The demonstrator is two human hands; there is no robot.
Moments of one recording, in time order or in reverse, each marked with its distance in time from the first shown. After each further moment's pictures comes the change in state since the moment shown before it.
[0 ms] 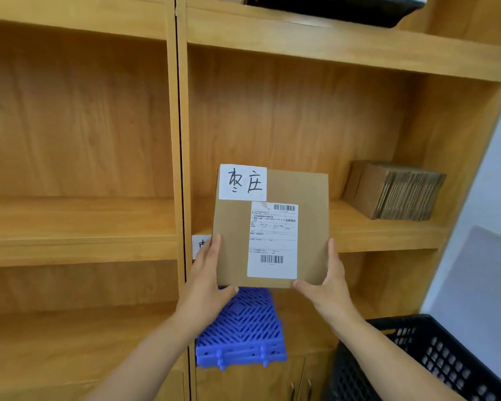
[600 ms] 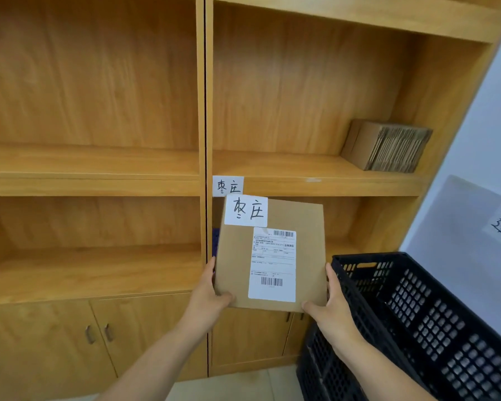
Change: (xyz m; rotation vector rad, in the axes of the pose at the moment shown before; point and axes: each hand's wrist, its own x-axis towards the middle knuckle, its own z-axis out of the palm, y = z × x) left_hand -0.191 -0.015 -0.009 -0.471 -0.152 -0.355; right_hand -0.201 0.043 0.004 0.047 -0.087 0.274
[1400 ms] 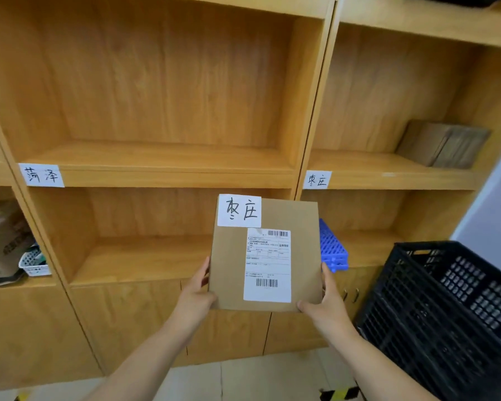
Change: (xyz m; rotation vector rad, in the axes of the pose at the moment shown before) left_hand -0.110 -0.058 -0.324 -0.099 0.071 -0.104; right_hand -0.140 -0.089 0.292 0.013 -0.027 -0.048
